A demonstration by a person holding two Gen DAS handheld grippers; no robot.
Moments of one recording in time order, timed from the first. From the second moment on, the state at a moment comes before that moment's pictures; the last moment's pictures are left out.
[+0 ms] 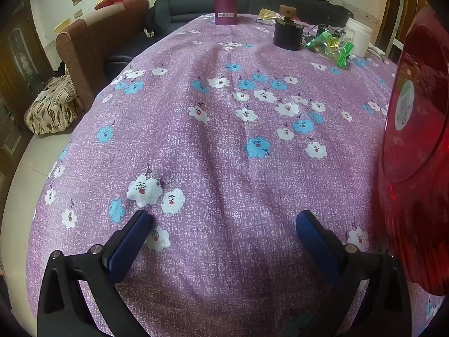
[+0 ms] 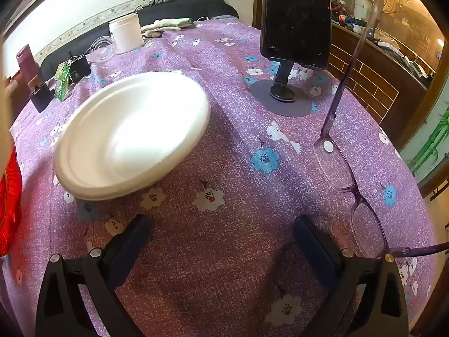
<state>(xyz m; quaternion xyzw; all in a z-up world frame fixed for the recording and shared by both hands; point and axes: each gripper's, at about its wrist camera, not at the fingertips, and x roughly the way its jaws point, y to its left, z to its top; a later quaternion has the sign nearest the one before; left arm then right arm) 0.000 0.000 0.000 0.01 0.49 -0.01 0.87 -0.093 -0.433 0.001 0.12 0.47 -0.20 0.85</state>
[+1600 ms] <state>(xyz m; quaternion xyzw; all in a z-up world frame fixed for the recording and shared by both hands) 0.000 0.000 0.000 0.01 0.49 -0.01 0.87 -0.094 -0.433 0.001 0.12 0.46 -0.20 0.85</state>
